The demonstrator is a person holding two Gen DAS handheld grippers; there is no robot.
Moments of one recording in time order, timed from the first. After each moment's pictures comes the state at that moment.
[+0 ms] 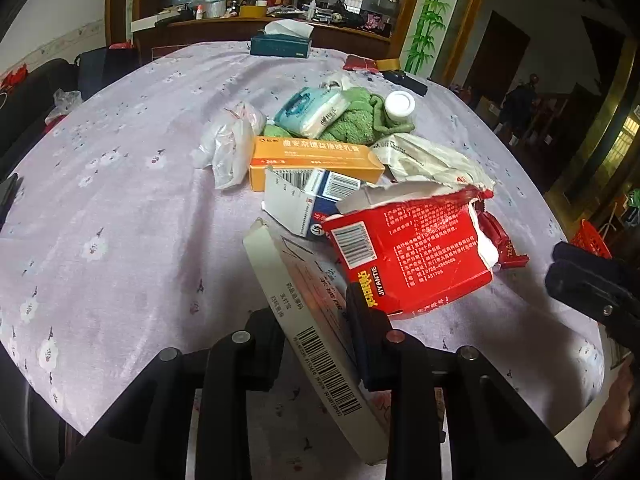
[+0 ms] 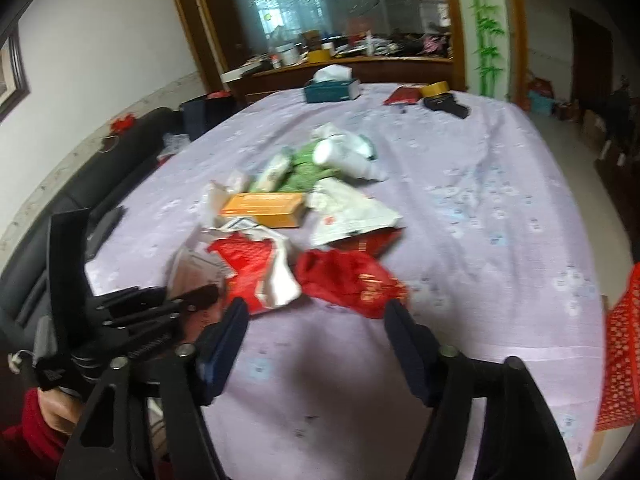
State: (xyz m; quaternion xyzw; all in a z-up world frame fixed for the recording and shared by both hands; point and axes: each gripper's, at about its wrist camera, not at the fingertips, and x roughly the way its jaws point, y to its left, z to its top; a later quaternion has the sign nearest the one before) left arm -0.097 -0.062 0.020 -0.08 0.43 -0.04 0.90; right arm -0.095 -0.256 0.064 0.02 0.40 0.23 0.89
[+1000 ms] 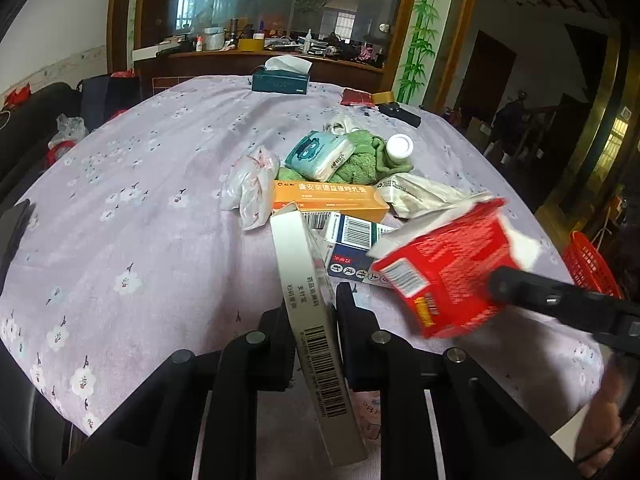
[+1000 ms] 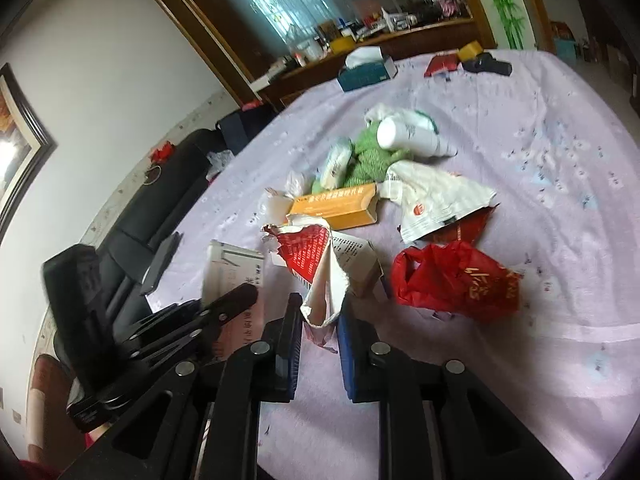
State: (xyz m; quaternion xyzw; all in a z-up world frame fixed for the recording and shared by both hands) left arm -0.106 -0.047 0.040 -0.06 0.38 -0.04 0.92; right arm -0.085 -0.232 0.053 0.14 0.41 0.30 0.85
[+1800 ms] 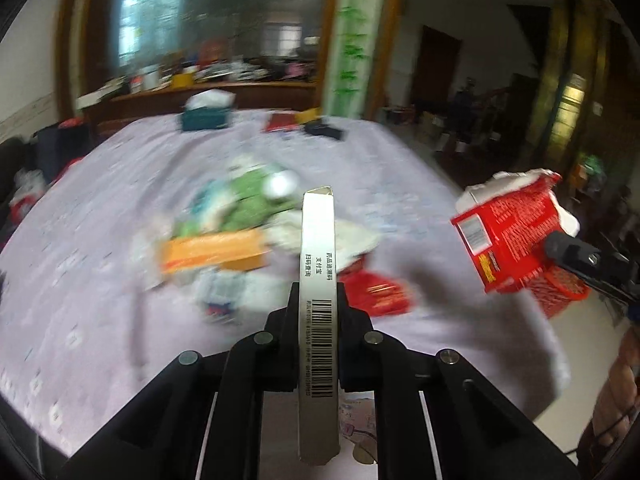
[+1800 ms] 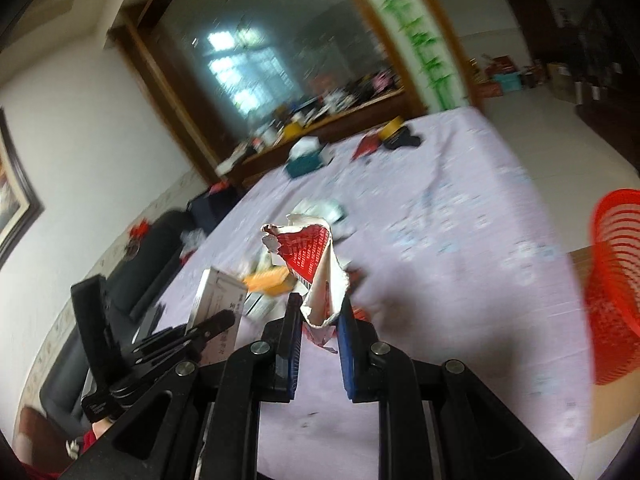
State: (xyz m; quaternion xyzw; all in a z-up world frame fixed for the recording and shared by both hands) left arm -0.101 -0.139 0.086 -0.01 0.34 -0.15 0.93; right arm -0.145 -0.368 0.104 0.20 0.30 0.20 0.91
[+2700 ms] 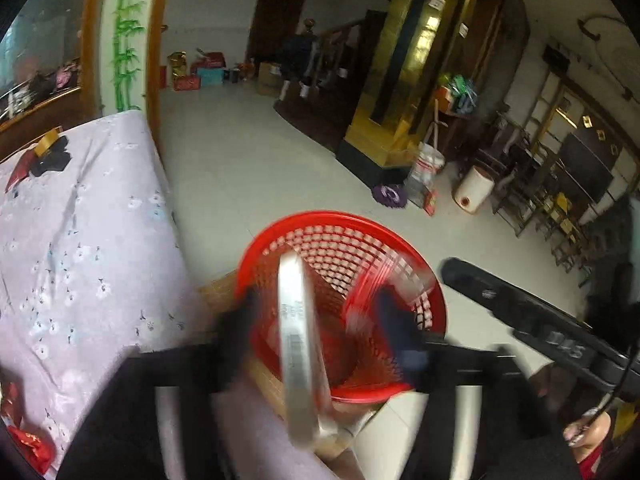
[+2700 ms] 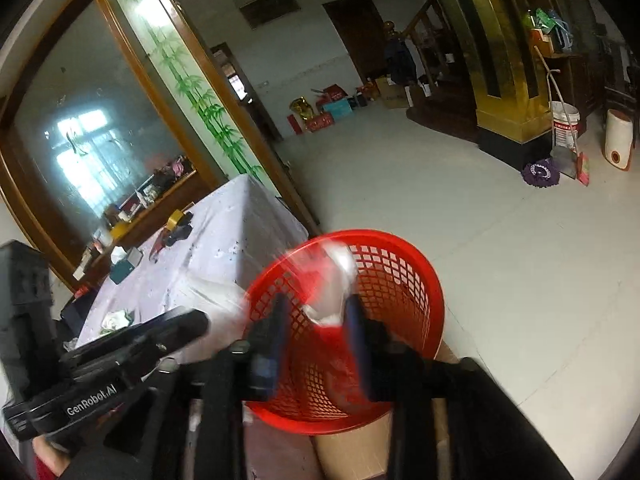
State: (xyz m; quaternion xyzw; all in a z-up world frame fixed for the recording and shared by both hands) left arm -0.045 -0.475 0.090 0.04 0.38 -0.39 0.84; right arm -0.184 -0.632 0.094 0.26 0.28 -0.09 0.92
